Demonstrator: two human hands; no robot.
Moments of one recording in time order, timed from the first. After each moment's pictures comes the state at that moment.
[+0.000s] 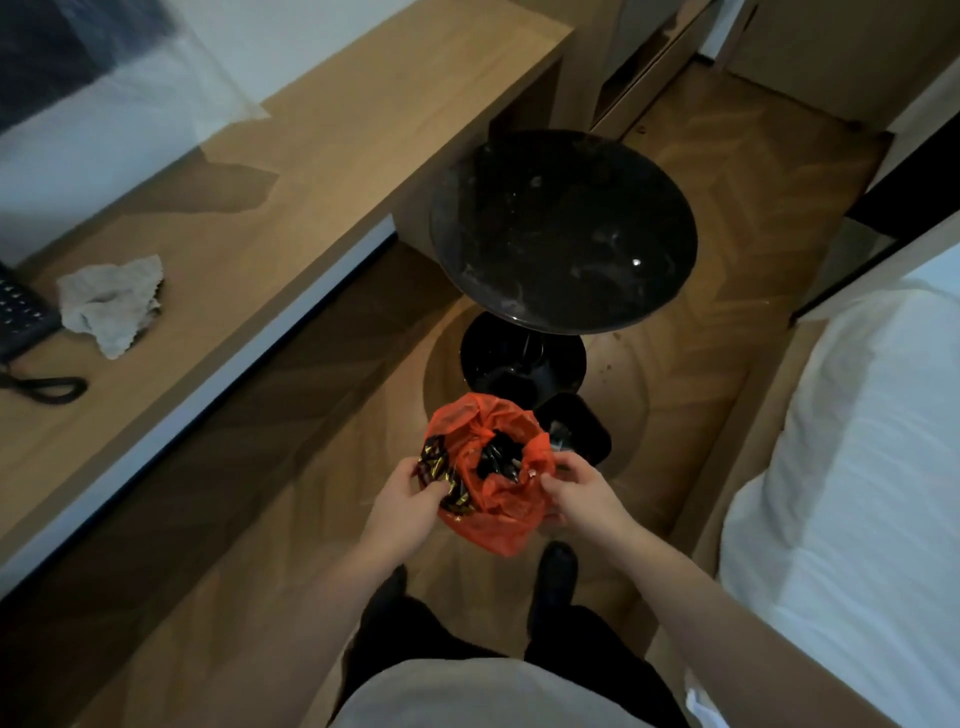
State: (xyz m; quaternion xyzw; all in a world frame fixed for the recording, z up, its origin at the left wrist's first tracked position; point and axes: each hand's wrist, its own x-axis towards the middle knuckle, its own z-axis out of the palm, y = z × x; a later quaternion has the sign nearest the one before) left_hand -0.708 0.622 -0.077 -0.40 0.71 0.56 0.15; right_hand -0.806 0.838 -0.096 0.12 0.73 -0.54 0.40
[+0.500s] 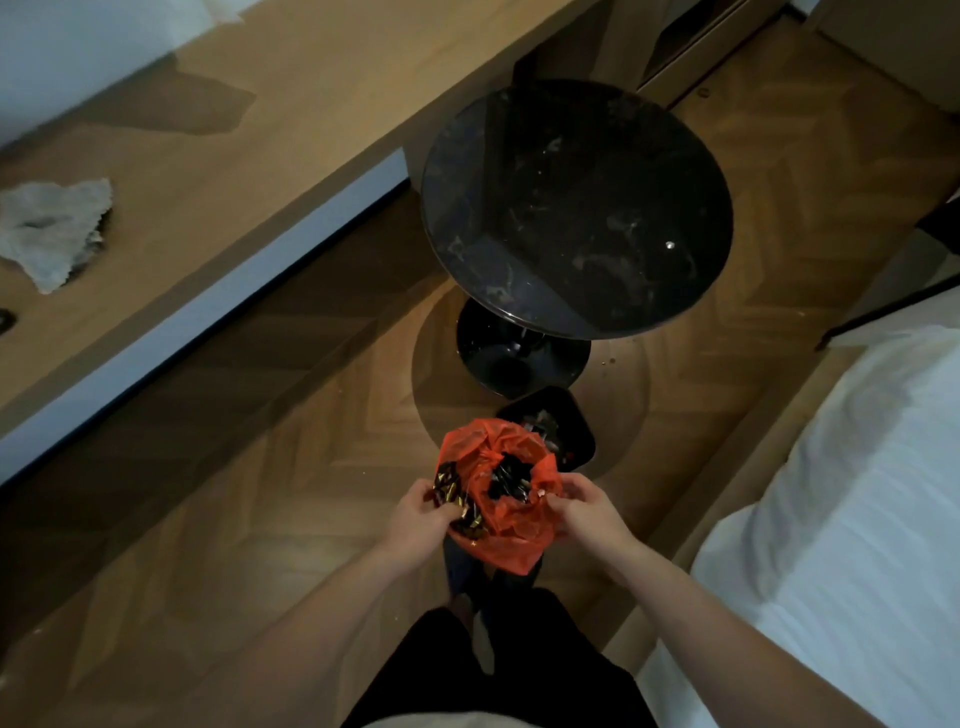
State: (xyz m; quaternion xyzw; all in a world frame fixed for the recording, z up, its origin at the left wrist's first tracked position) left_hand -0.768 0.705 -0.159 -0.48 0.63 0.58 0.21; right_hand -0.891 0.909 -0.168 0.16 0.73 -0.46 0.47
